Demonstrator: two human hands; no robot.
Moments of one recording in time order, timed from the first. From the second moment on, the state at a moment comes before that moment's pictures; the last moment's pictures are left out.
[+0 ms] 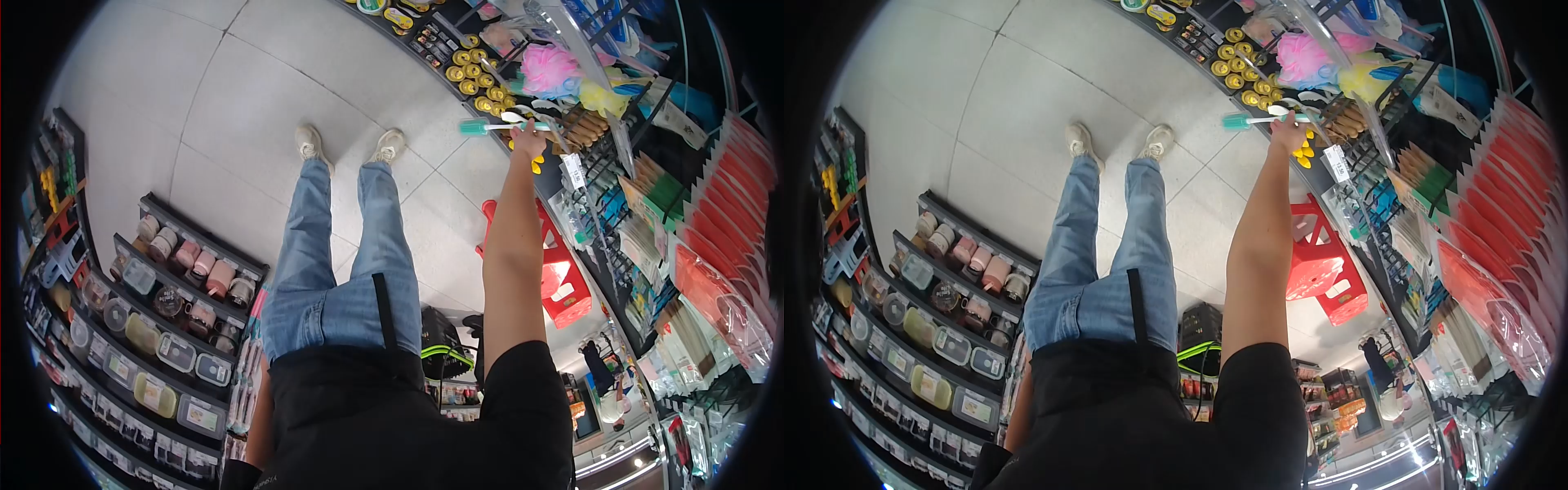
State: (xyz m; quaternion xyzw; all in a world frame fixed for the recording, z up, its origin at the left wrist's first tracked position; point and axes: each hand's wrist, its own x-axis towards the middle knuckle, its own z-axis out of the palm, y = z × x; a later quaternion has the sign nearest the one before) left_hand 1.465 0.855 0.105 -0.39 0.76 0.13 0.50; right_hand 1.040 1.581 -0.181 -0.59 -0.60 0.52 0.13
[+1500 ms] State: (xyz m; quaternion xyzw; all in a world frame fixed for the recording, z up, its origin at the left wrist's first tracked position) left_hand 1.446 0.898 0.104 -0.38 0.75 0.17 0.51; right_hand 1.055 1.601 -0.292 -0.22 -0.95 0.02 -0.24
